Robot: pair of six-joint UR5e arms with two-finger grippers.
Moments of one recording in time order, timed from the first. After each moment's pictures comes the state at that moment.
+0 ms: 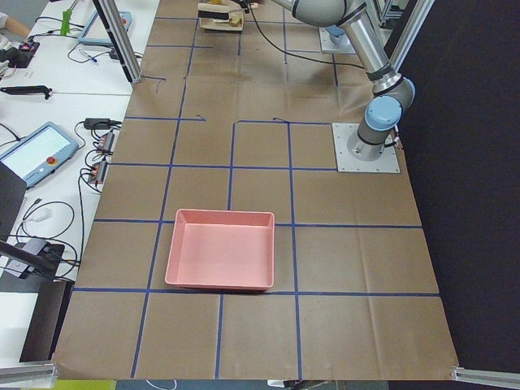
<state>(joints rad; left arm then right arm) -2.19 -2.38 -0.67 -1.79 1.37 -0.54 1.06 -1.05 1.53 -2.10 -1.56 -2.06</state>
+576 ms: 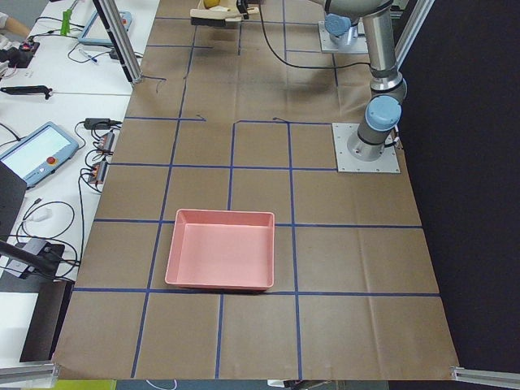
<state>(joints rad) -1.96 -1.99 -1.10 -1.81 1.41 -0.35 1.06 -1.10 1.43 -1.90 -1.53 -2.05</state>
